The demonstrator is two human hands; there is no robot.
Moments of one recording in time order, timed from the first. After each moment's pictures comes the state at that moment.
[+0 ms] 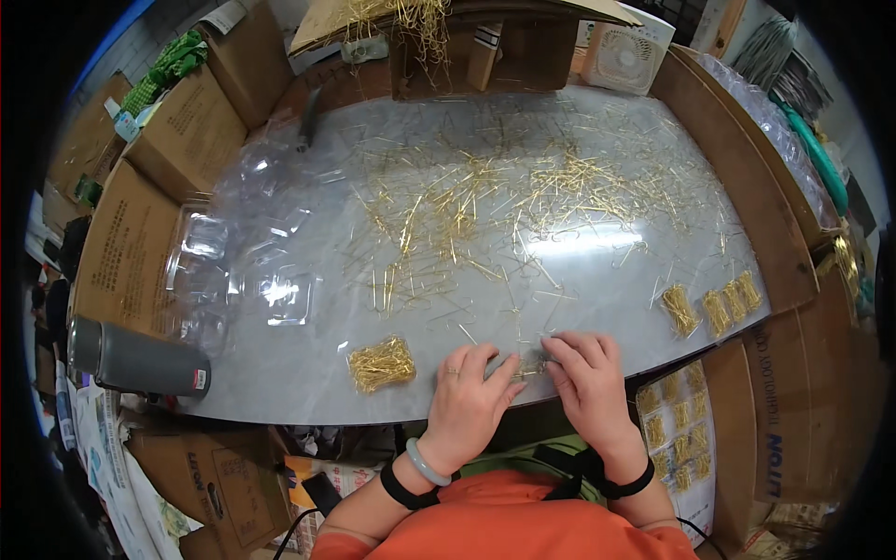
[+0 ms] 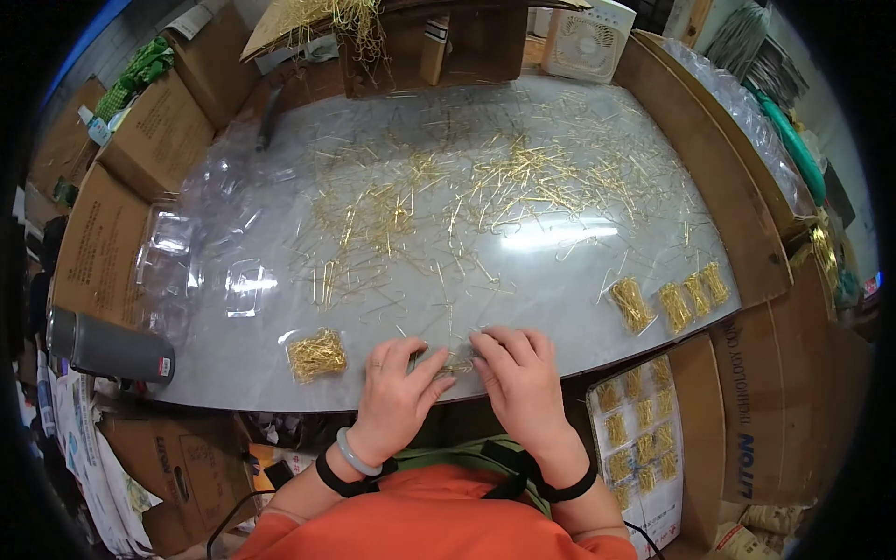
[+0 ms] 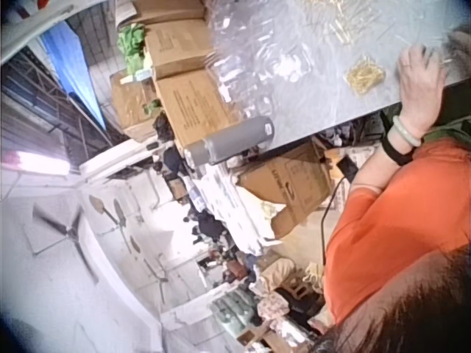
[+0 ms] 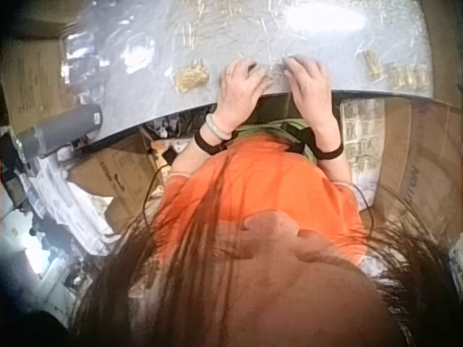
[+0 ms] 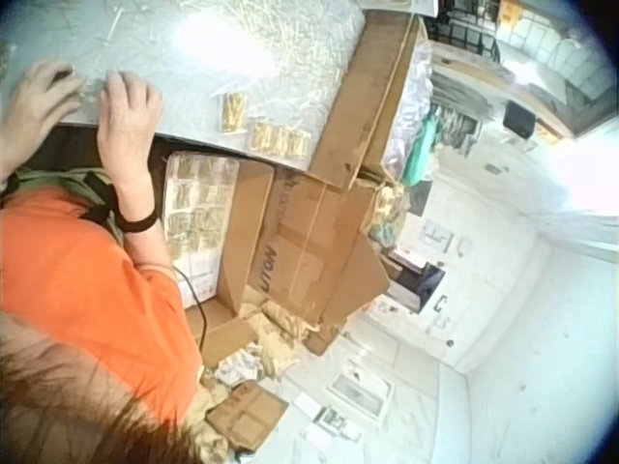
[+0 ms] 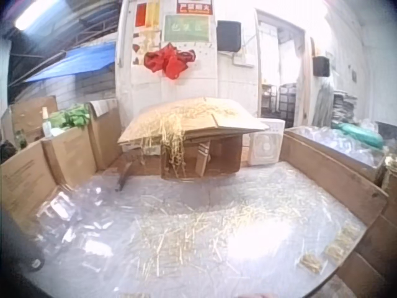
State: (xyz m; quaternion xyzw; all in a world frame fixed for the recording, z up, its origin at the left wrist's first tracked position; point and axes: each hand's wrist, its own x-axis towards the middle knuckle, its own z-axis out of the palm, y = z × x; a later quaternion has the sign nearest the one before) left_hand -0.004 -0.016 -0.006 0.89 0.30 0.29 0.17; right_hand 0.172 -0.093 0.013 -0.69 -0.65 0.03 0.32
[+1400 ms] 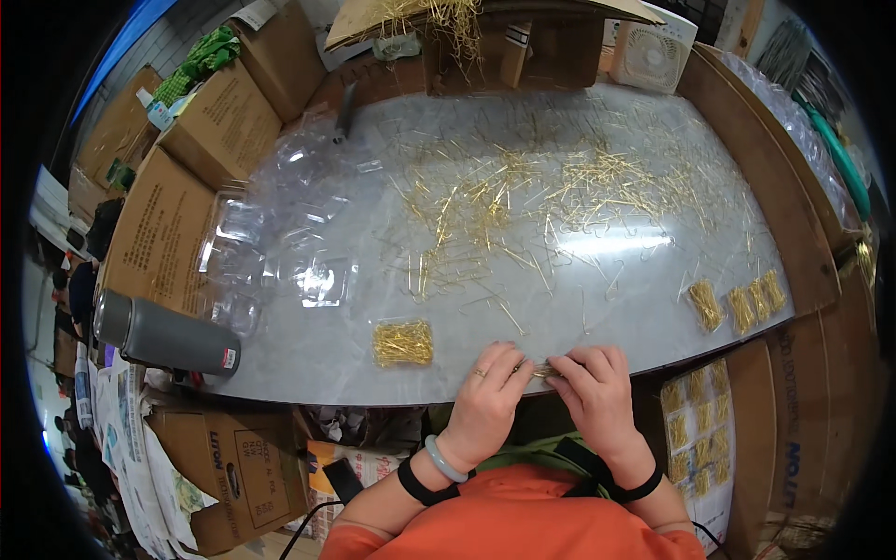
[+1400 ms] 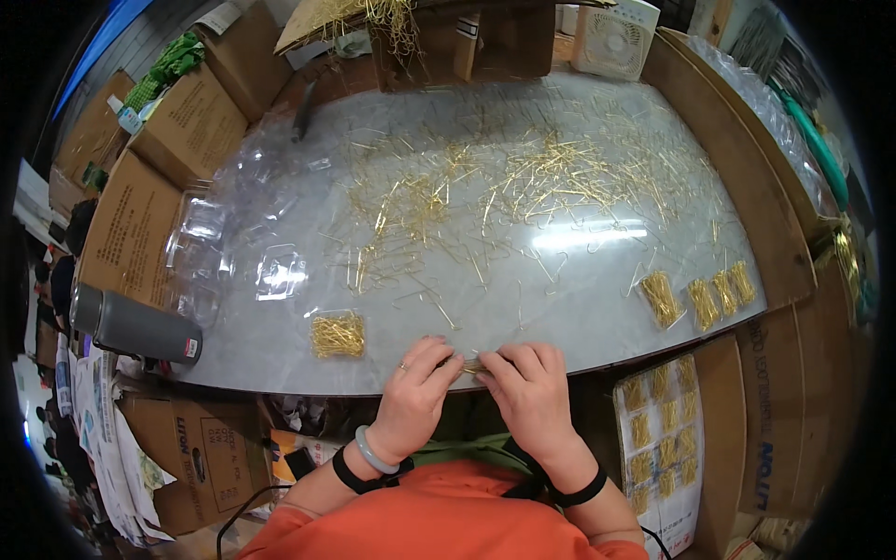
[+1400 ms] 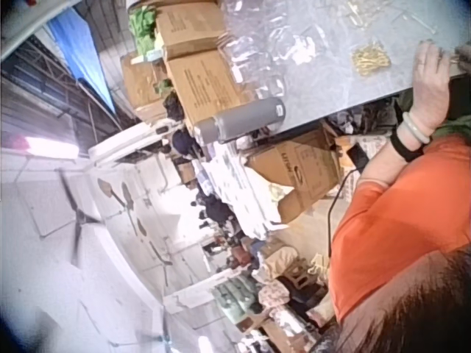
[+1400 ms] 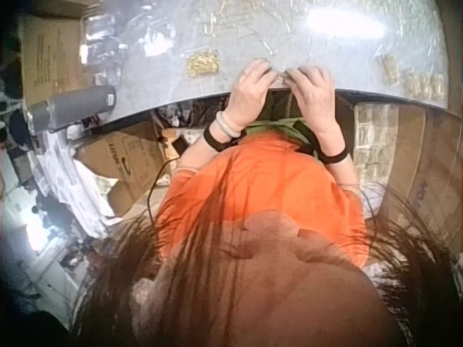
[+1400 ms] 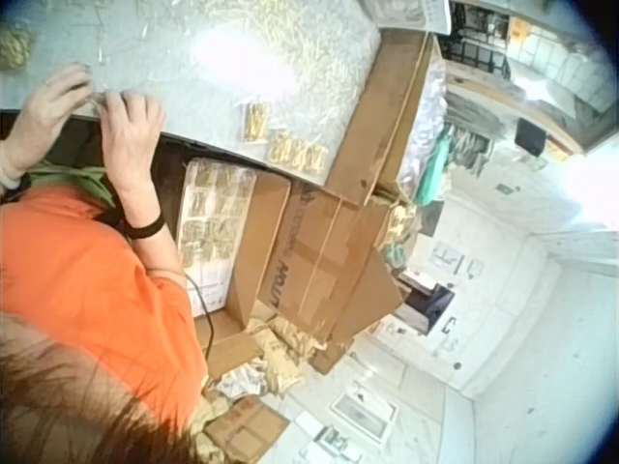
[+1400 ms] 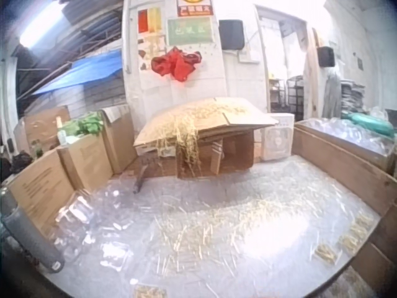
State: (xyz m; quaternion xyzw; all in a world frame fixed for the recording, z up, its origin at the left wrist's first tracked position) left_hand -0.021 -0.027 -0.014 0.89 0.27 0.33 0.18; right_hand 0.151 -0.106 -0.005 -0.66 -0.68 0.01 0.33
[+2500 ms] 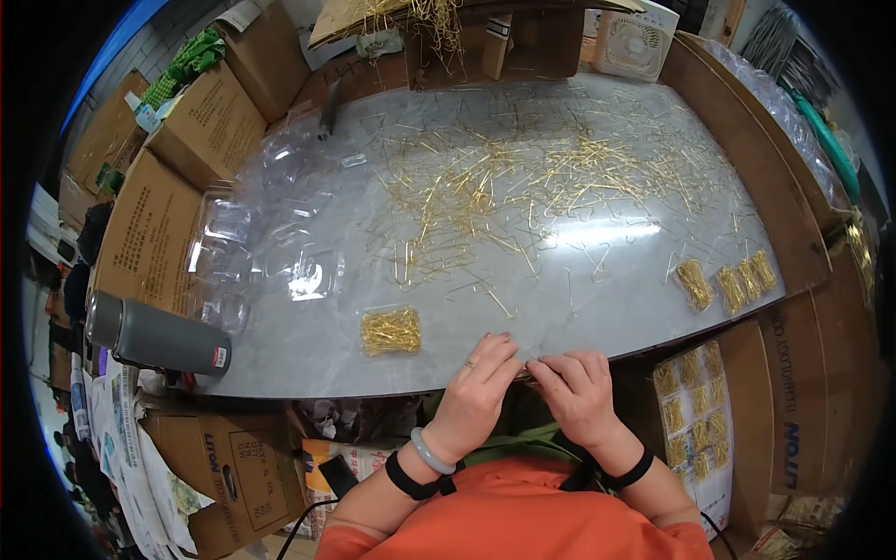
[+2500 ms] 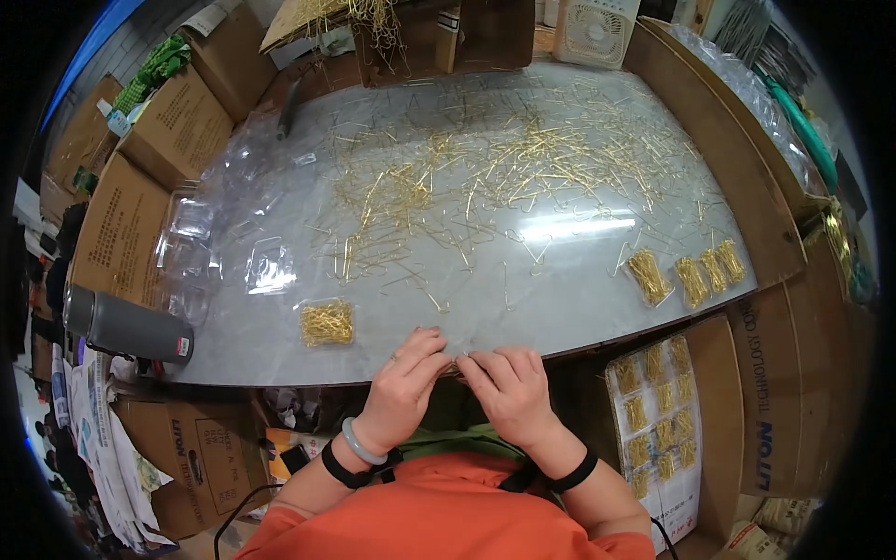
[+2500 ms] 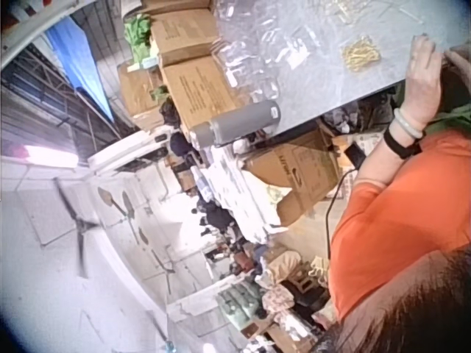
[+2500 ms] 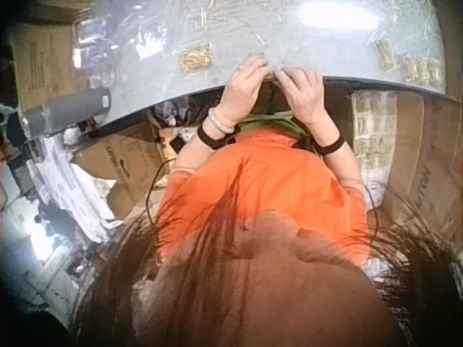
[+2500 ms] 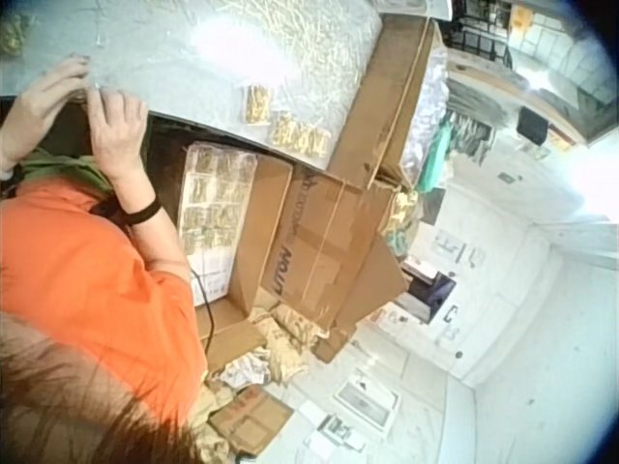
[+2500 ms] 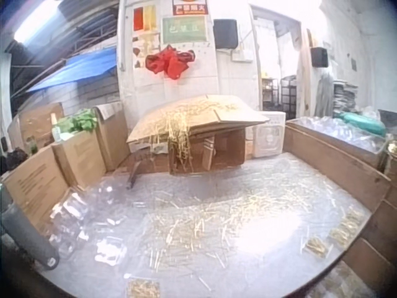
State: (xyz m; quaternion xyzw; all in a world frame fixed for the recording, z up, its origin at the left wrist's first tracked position) left_hand -0.028 -0.030 -0.016 0.88 0.24 0.35 0.23; right_hand 0.140 -0.116 -0.023 -0.59 -0.73 -0.13 0.31
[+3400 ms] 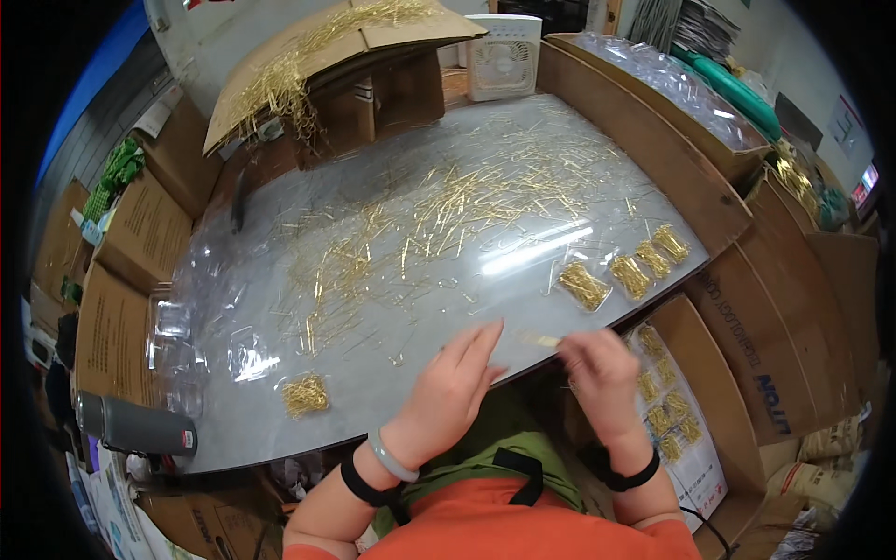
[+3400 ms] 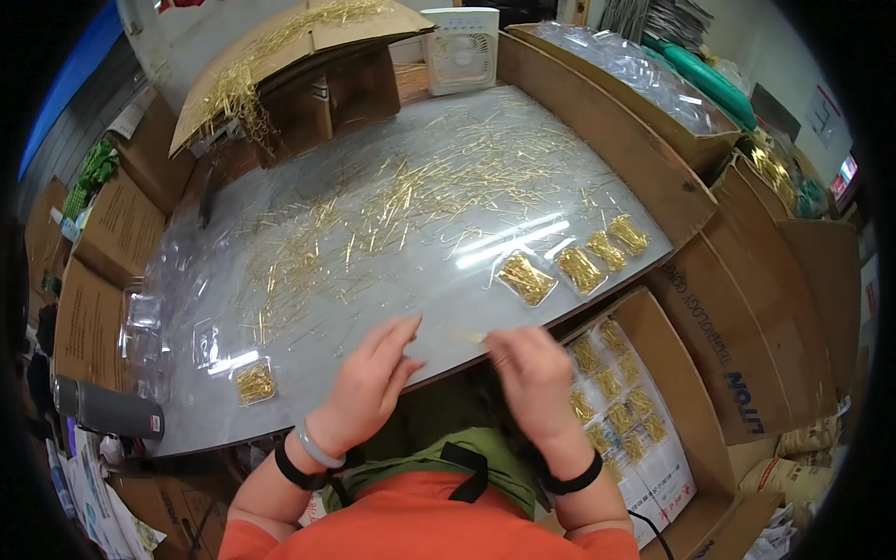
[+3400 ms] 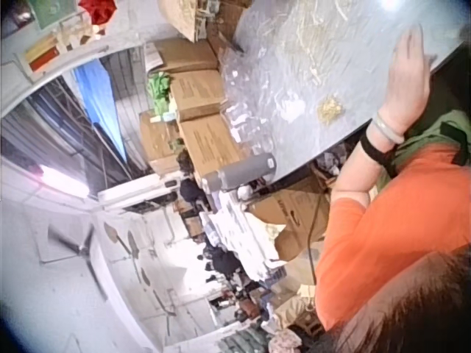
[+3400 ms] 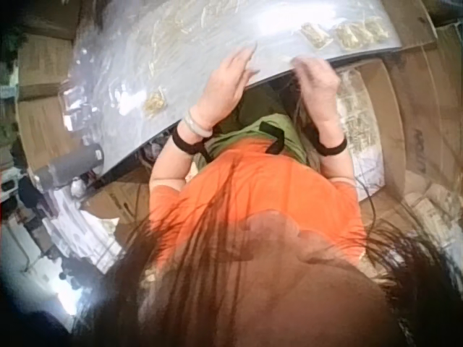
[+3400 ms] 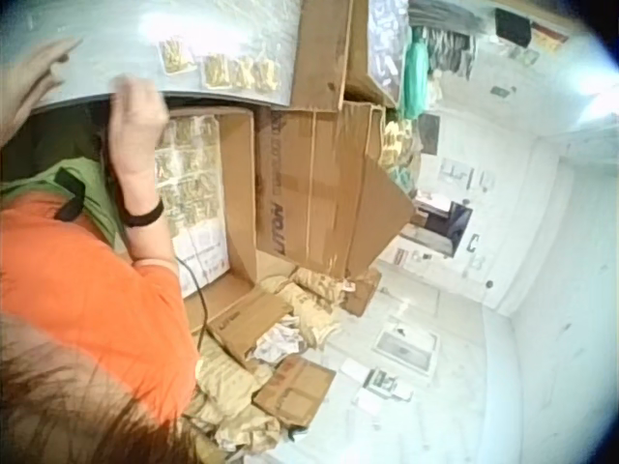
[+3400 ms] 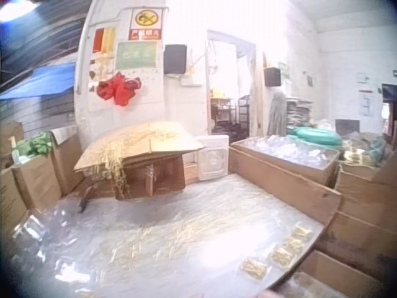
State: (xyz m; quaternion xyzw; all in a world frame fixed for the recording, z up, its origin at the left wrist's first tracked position) left_hand 0.071 -0.035 0.058 0.91 0.13 0.29 0.28; right_hand 0.238 -0.175 0.046 -0.74 -0.50 -0.06 0.45
